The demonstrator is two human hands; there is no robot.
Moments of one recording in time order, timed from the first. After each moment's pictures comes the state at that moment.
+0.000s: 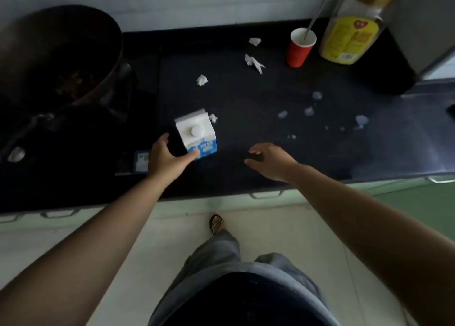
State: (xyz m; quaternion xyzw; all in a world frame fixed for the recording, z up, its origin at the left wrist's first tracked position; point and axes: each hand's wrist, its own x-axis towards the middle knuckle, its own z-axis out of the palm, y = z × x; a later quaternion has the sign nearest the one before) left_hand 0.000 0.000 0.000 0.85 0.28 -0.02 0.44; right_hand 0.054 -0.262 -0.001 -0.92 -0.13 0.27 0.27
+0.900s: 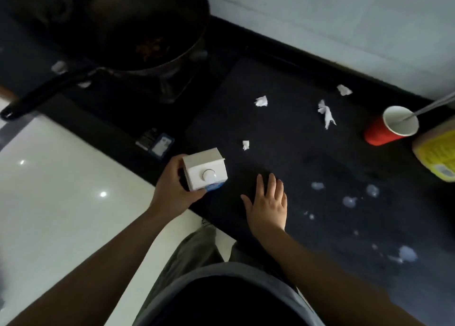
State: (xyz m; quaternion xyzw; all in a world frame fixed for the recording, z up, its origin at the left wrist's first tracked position) left_hand -0.037 -0.071 0.019 0.77 0.40 0.10 0.50; right_hand 0.082 -0.247 -0.049 -0.94 -0.28 0.18 0.07
